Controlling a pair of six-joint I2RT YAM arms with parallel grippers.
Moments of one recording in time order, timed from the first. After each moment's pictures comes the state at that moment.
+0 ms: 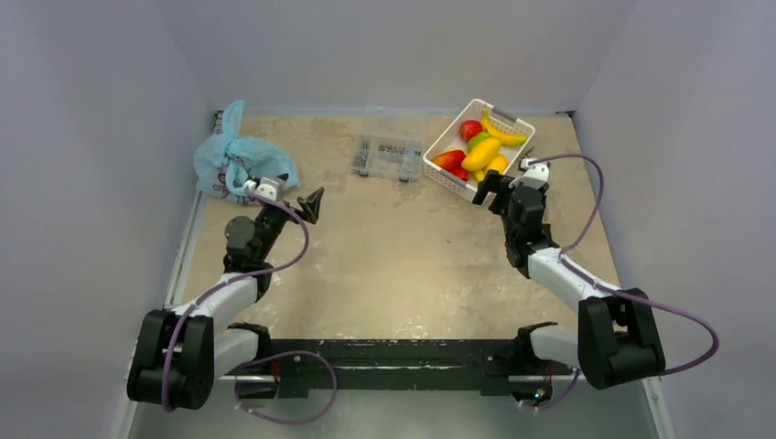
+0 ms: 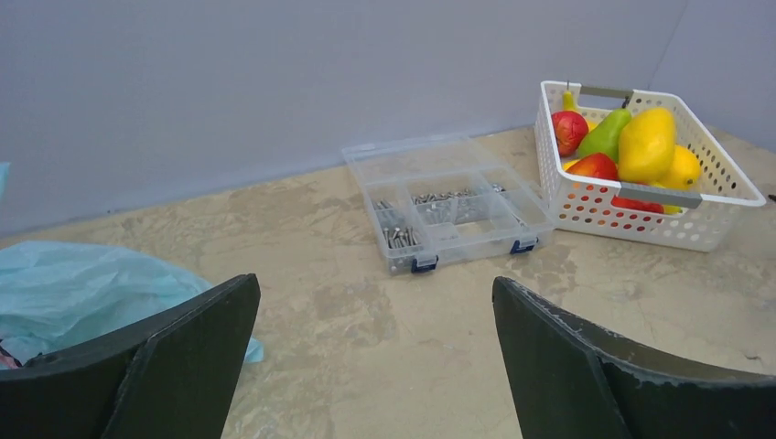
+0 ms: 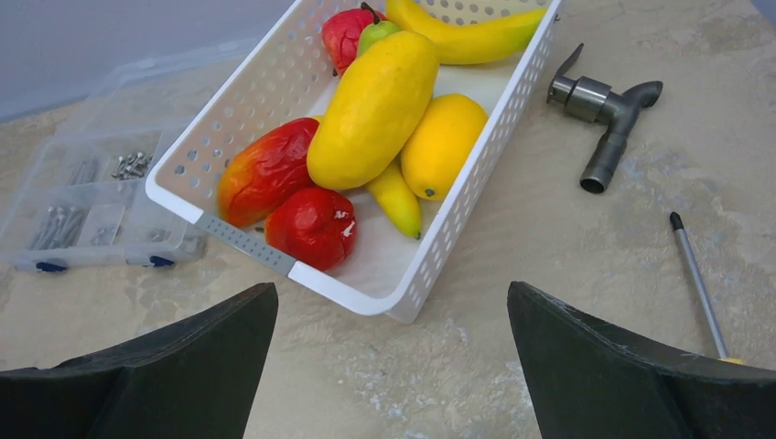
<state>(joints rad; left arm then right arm) -0.12 1.12 0.28 1.02 0.28 -0.05 0.21 1.23 0.52 0.47 0.28 0.30</state>
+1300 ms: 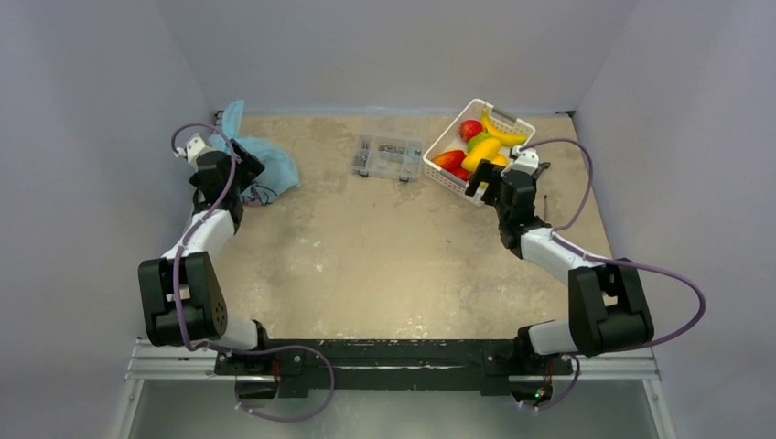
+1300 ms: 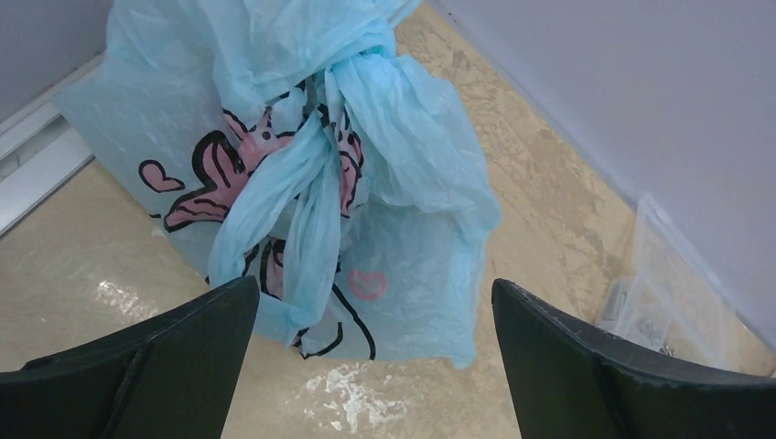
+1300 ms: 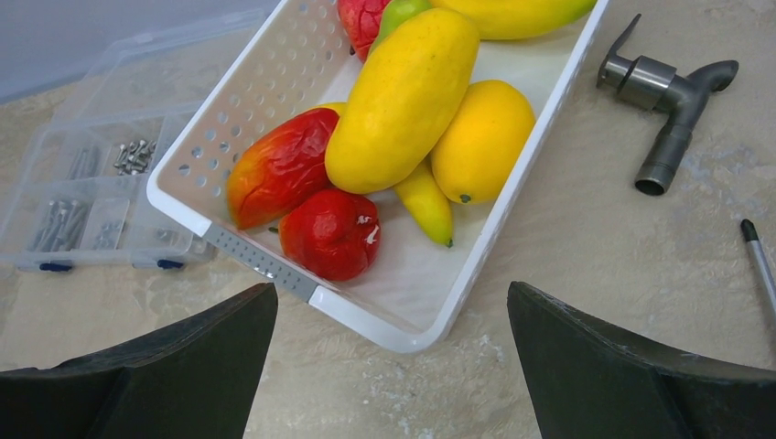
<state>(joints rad) 0.17 1.43 0.81 0.24 -0.13 -0.60 0.21 1.39 0.65 0.41 0.24 0.35</state>
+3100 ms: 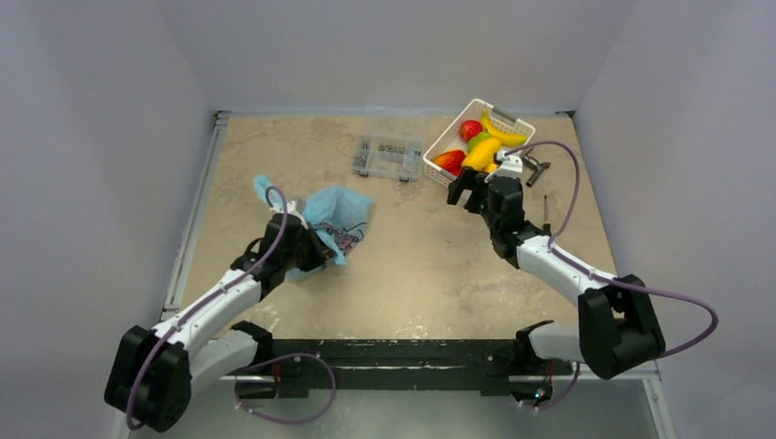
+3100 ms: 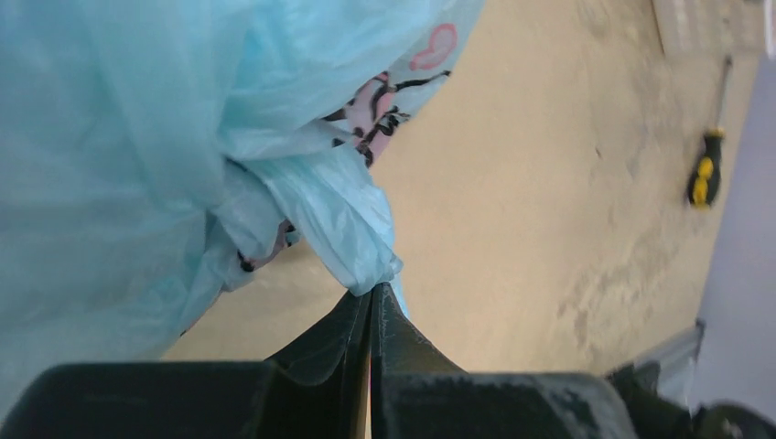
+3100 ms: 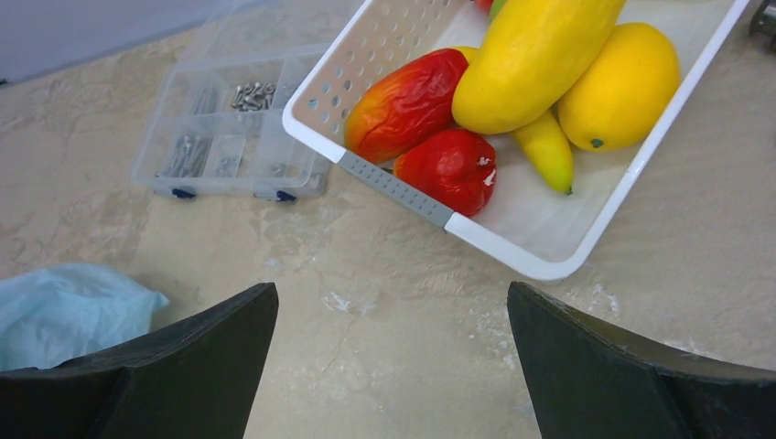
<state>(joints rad) -0.34 1.04 0.48 -0.18 0.11 -0.79 0.34 1.28 0.65 0.30 0.21 0.44</state>
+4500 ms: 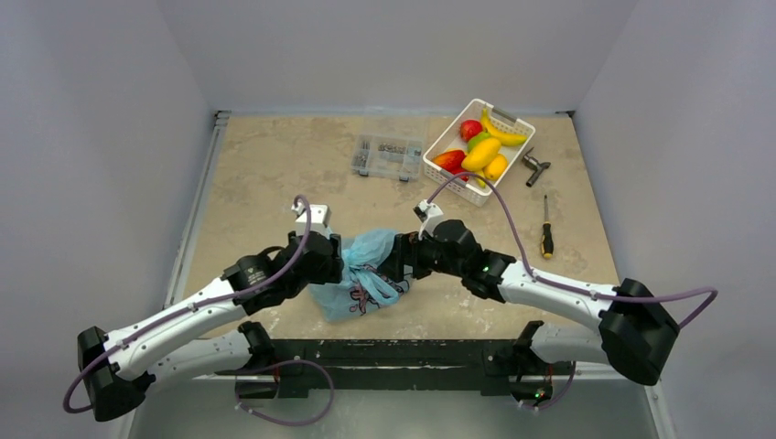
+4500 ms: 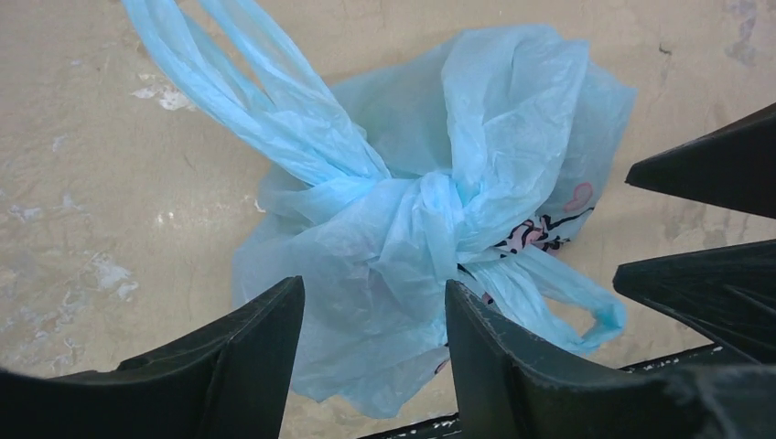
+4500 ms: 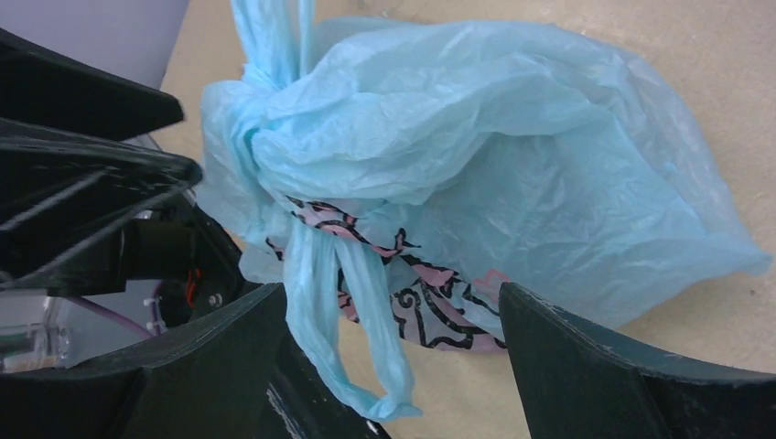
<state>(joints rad) -0.96 0.87 0.78 -0.74 -0.48 -0.69 0.87 1.20 0.60 0.10 -0.13 0.66</state>
